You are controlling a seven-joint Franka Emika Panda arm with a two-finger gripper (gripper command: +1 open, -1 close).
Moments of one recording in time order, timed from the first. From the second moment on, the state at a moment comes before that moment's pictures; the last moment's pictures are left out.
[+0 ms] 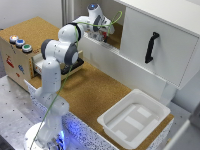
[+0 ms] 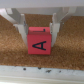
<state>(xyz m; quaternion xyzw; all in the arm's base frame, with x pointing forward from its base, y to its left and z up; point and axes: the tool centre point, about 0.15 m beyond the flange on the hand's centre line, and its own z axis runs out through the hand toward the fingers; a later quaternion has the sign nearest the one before) 0.673 0.167 0.464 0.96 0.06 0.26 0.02</state>
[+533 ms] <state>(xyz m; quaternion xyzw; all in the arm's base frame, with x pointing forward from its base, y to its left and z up) 0.623 0.200 0.498 0.97 0.07 0.25 0.02</state>
